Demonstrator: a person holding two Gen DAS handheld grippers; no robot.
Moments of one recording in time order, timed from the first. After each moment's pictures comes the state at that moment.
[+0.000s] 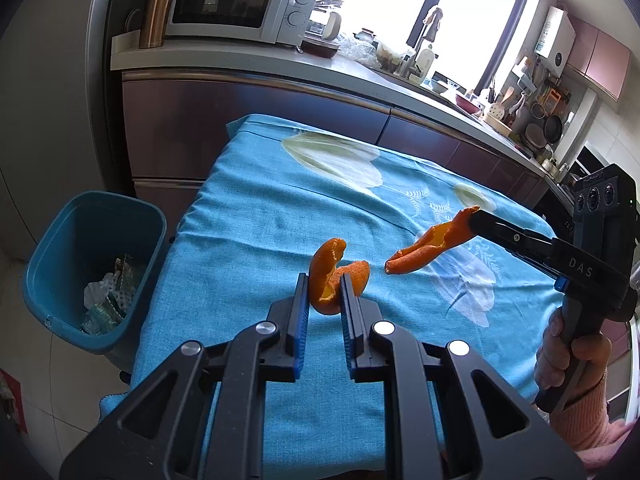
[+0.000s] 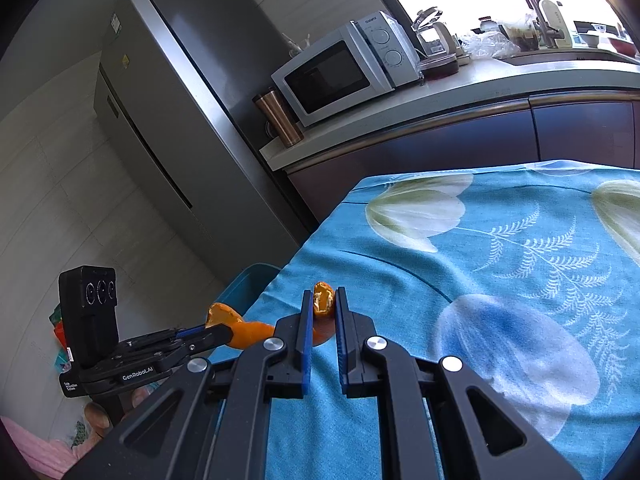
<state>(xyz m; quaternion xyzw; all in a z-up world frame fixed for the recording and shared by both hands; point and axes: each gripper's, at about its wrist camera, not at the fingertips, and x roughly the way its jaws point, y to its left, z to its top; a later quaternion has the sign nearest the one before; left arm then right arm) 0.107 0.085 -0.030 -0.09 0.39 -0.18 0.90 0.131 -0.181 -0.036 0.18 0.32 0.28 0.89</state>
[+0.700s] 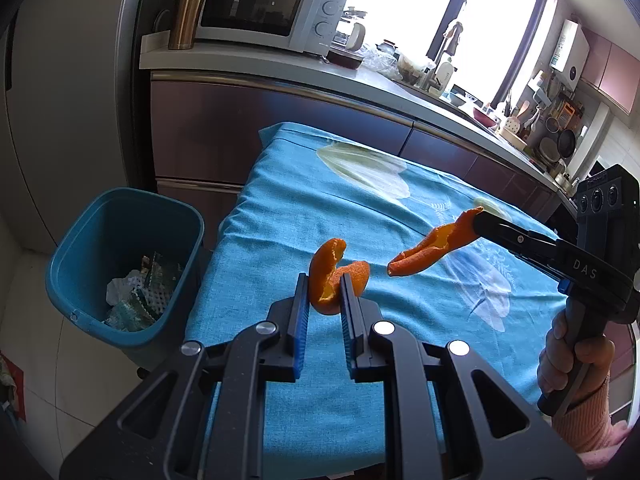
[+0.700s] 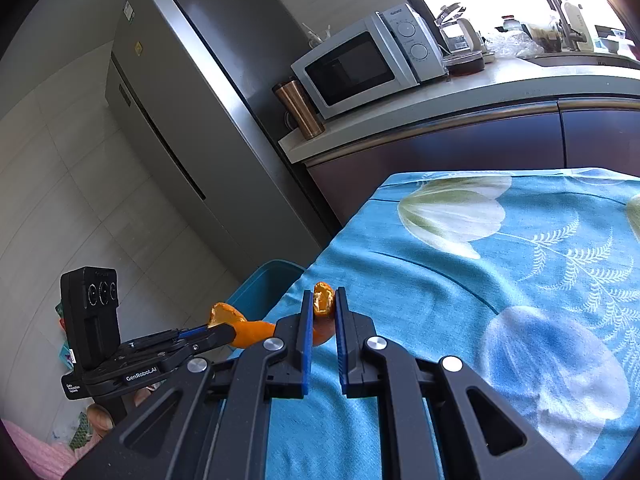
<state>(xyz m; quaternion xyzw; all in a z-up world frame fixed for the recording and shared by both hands) 0.103 0.122 -0.027 -0.10 0.38 -0.15 0.91 0.142 -0.149 -0.032 0.17 0.32 0.30 0.88</state>
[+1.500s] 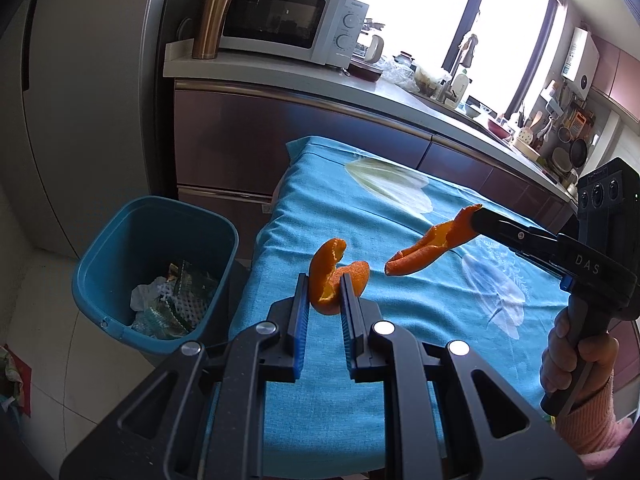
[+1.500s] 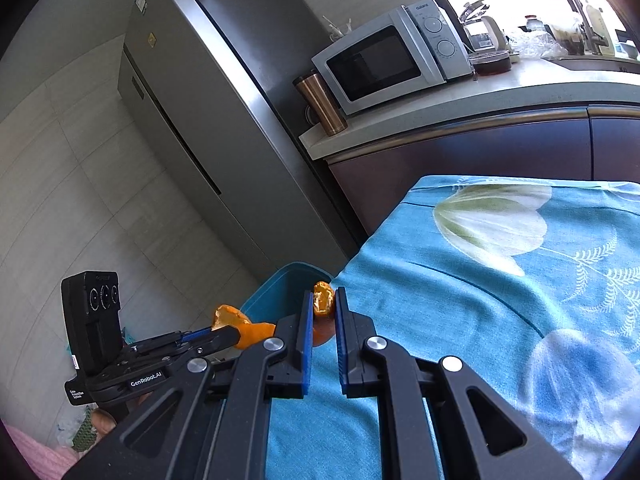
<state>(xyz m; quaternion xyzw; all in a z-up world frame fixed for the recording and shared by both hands) 0.101 0.151 -0.017 -0.10 0.37 -0.12 0.92 0.157 -0.117 -0.026 0.17 0.32 0.33 0.87</state>
